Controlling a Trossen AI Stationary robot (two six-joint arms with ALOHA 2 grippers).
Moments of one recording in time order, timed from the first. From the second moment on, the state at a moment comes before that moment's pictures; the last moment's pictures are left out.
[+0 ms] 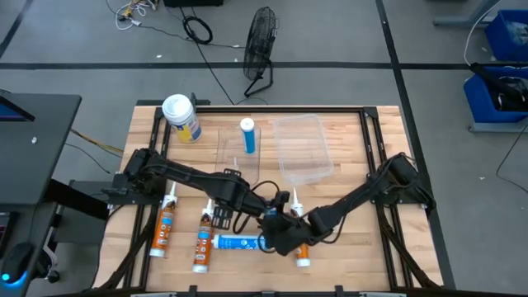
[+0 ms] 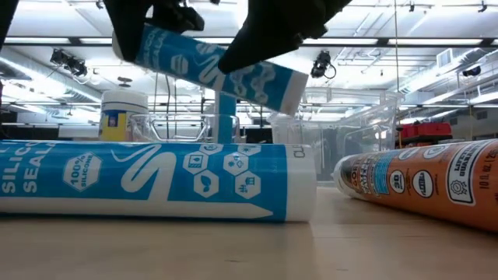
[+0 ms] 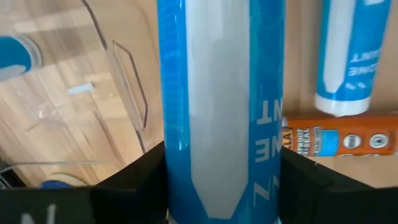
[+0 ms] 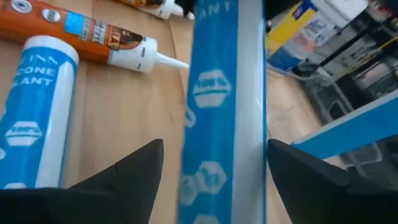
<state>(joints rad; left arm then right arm) -0.31 1.94 1.83 -1.57 -0.14 -0.11 0.50 1.95 1.37 -0.22 0.83 0.10</state>
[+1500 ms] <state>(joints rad) -0.35 1.66 2.09 -1.42 -0.40 -0.07 0.46 1.95 1.37 -0.22 0.86 0.08</state>
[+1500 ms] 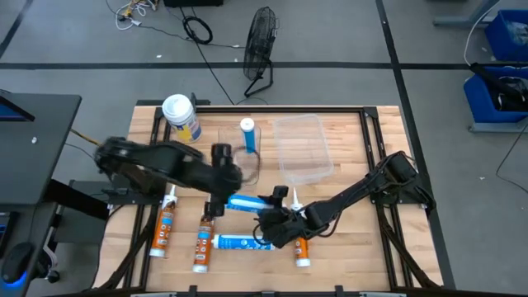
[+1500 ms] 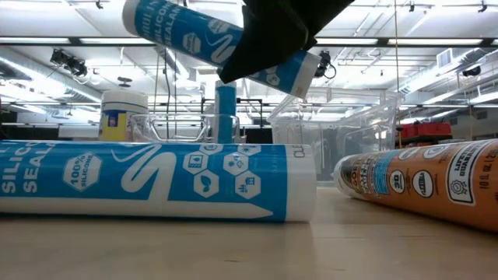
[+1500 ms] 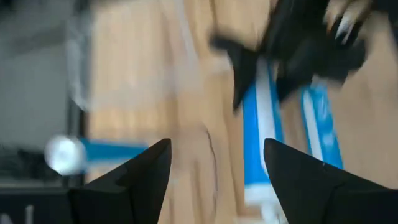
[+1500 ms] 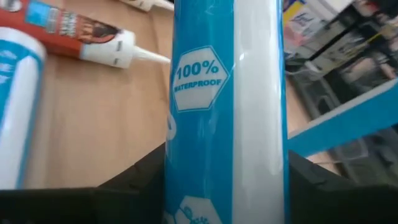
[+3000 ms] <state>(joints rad) -0.55 1.18 1.76 -0.66 -0.46 0.38 0.54 1.72 1.37 0.19 0.92 -0.38</state>
